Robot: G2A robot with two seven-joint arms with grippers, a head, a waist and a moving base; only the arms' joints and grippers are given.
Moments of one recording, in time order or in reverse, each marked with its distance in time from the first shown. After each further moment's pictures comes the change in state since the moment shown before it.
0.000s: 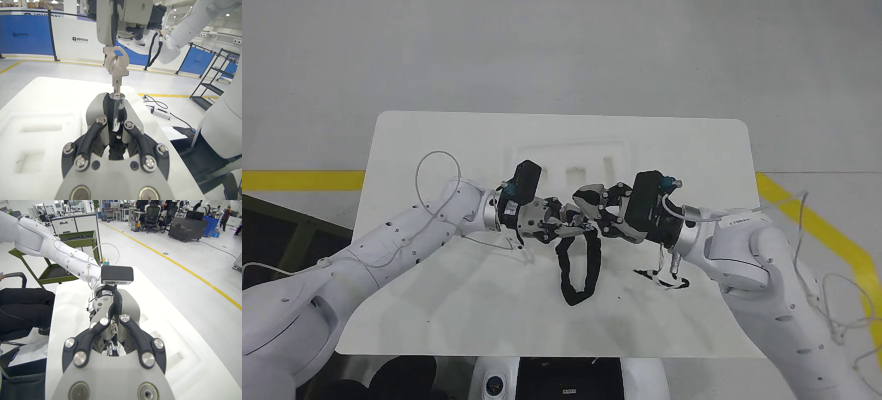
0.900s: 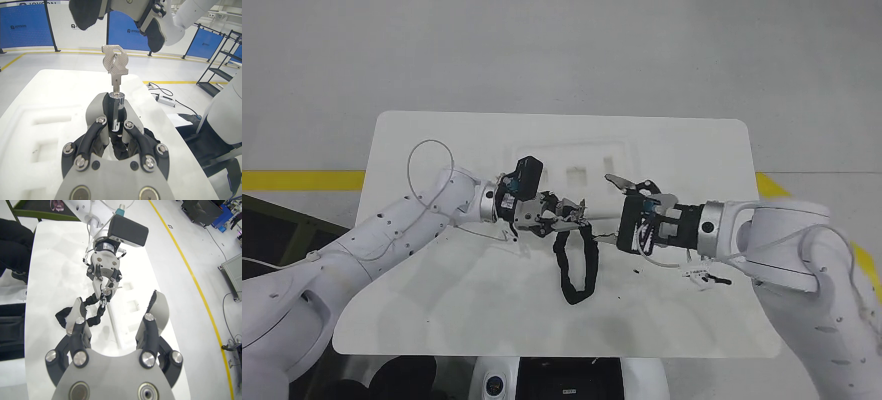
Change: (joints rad) left arm -0.044 0.019 0.000 -0.006 0.032 0.000 -0.079; right arm 0.072 0.047 0.078 -0.144 -0.083 -0.181 0.439
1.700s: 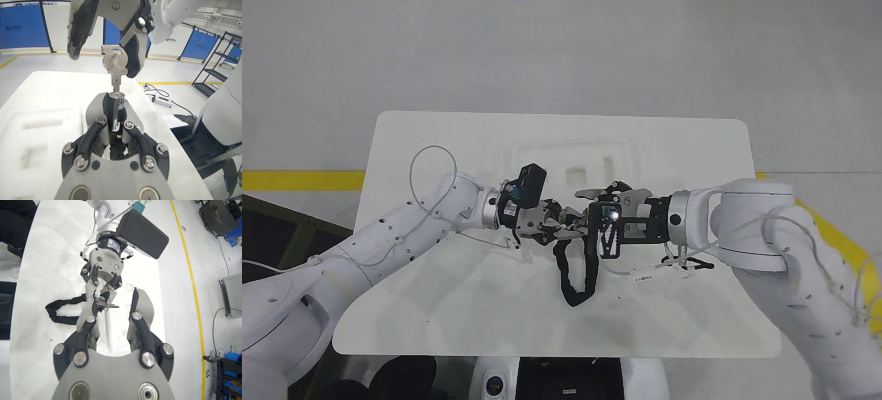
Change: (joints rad) left arm 0.018 0.009 0.000 -0.037 -0.007 0.000 -0.011; right arm 0.175 -0.010 -0.180 0.076 -0.019 -0.038 0.024
